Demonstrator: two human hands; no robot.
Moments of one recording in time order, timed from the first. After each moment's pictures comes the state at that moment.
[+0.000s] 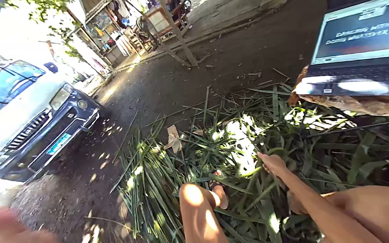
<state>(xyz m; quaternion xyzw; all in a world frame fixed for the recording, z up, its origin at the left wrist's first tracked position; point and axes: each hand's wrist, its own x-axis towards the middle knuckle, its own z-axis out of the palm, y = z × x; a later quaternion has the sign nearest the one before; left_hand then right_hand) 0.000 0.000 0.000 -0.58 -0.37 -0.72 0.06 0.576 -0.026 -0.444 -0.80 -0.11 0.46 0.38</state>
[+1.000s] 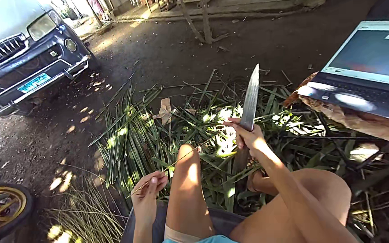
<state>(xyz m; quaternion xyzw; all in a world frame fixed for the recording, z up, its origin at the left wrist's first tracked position) 0.162 -0.146 -0.227 -0.49 -0.38 -0.61 -0.49 0.513 -0.072 -0.268 -0.51 -0.35 0.47 0.63</state>
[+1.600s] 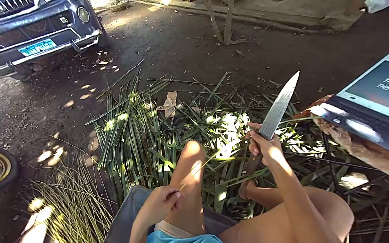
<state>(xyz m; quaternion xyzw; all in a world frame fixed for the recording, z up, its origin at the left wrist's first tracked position) 0.144 -0.154 -0.240 -0.67 -0.46 -0.13 -0.56 0.530 -0.074 -0.276 -0.50 -0.37 0.45 0.64</state>
